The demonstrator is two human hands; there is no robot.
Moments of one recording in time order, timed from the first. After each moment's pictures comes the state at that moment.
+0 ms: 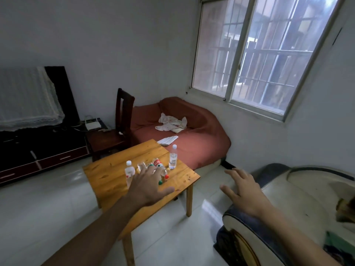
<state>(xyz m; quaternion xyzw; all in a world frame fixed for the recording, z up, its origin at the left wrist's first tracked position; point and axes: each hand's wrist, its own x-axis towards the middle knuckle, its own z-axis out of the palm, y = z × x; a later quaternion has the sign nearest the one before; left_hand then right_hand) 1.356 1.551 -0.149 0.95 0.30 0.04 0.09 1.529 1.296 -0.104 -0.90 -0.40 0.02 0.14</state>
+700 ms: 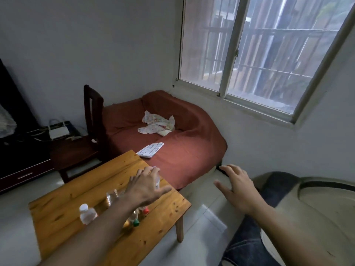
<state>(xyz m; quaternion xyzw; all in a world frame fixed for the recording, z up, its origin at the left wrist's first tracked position) 1.673 1.725 -0.174 0.95 0.28 0.02 0.14 1.836 1.469 -0.136 -0.91 -0.37 0.03 0.17</state>
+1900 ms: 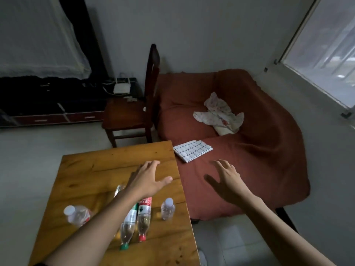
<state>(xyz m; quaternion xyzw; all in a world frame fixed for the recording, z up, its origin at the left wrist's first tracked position) 1.859 1.950 -0.262 0.77 0.56 0.02 0.31 2.114 1.849 -0.220 -0.77 -0.60 0.18 0.10</state>
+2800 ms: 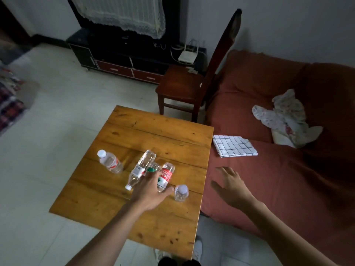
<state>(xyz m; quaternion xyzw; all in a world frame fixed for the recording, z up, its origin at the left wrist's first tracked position) 1.847 1.866 -0.331 0.59 0.74 0.03 0.33 2.125 1.922 -0.305 -0.61 -0.73 0.30 -0.01</state>
